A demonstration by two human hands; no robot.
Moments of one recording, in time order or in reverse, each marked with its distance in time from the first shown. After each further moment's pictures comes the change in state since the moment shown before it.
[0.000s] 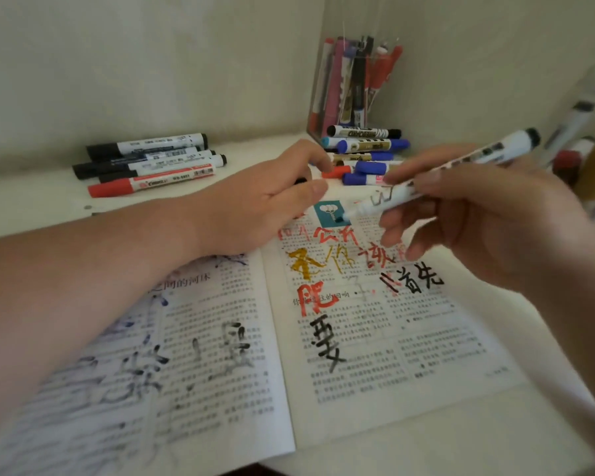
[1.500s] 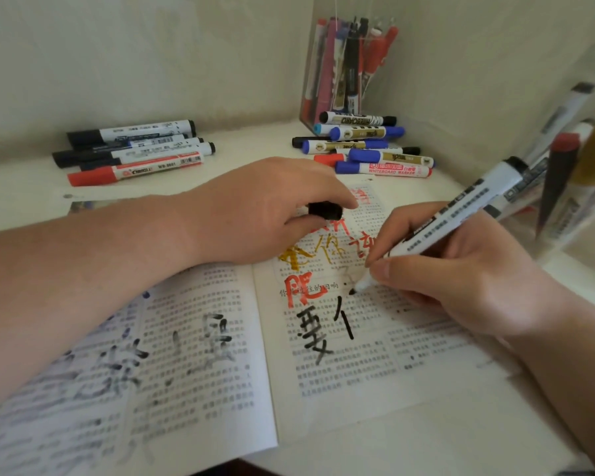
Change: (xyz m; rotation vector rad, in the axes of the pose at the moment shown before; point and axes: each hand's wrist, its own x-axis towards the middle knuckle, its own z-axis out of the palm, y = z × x) left_hand 0.009 -0.008 0.014 0.365 0.042 0.354; right_hand -0.032 0.020 0.016 -0.349 -0.082 0.085
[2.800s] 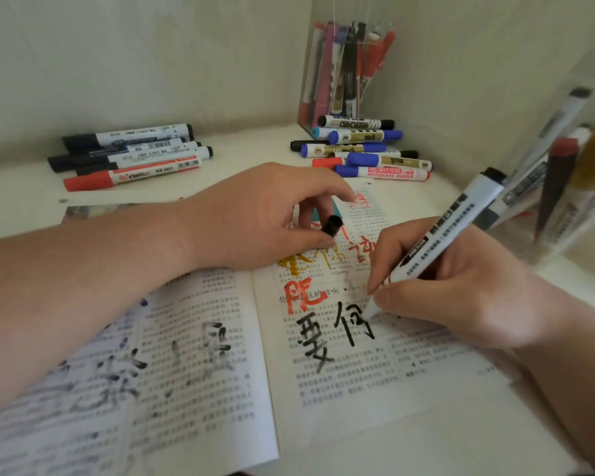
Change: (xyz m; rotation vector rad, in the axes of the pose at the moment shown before) left_hand 0.000 0.011 -0.004 -0.168 -0.048 -0.209; right_hand 0.000 0.003 -0.002 -0.079 -0.112 0.017
